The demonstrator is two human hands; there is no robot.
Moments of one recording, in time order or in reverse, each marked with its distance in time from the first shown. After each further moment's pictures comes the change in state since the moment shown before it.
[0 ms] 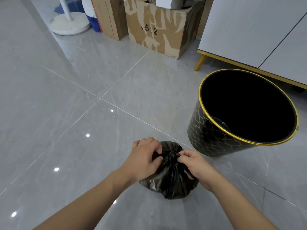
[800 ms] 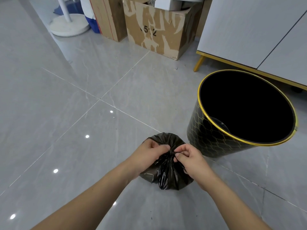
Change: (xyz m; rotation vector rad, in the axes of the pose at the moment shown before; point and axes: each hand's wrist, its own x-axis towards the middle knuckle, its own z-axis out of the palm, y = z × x) left_hand 0.015 0.029 -0.018 -0.695 -0.163 -0.646; right_hand -0.002 -0.006 0.009 -0.026 0.129 -0.201
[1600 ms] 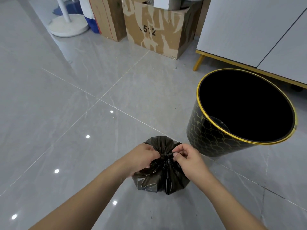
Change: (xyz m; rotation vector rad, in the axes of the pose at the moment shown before) left_hand -0.001 0.000 -0.011 0.162 -0.132 -0.071; right_hand -0.001 0.010 0.004 -0.144 0.098 -0.143
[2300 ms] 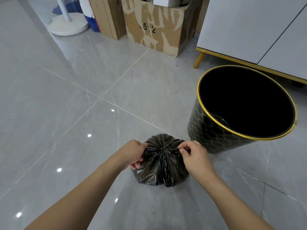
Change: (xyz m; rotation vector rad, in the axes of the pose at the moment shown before) left_hand 0.016 -0.023 -0.021 0.089 0.145 -0.131; right_hand -0.002 0.001 -0.008 -0.326 0.117 -0.092
